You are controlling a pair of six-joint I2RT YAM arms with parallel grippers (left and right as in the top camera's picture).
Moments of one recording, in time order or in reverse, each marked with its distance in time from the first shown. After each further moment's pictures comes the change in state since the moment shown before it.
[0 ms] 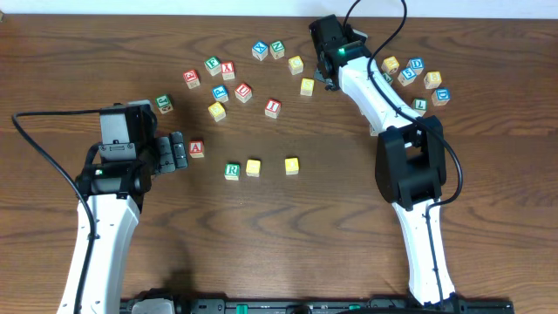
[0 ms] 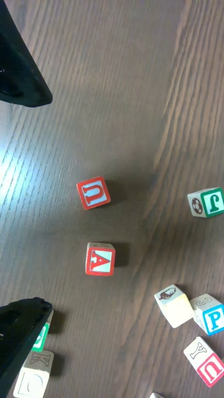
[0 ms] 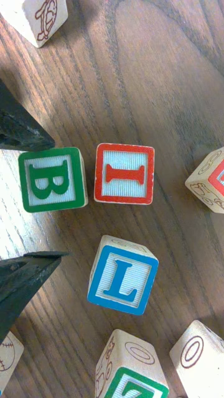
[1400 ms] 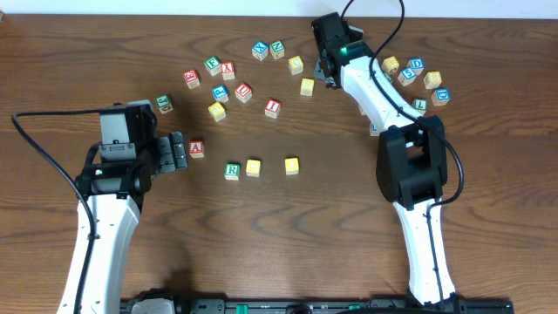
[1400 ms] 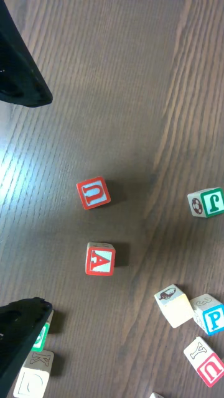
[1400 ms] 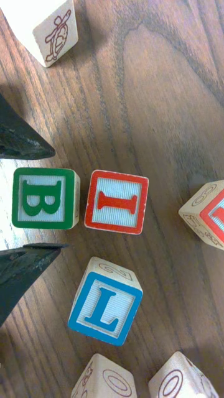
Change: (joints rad) left arm 0.000 0.000 0.000 0.000 0.000 0.000; right arm -0.009 0.000 0.000 0.044 -0.057 -0.088
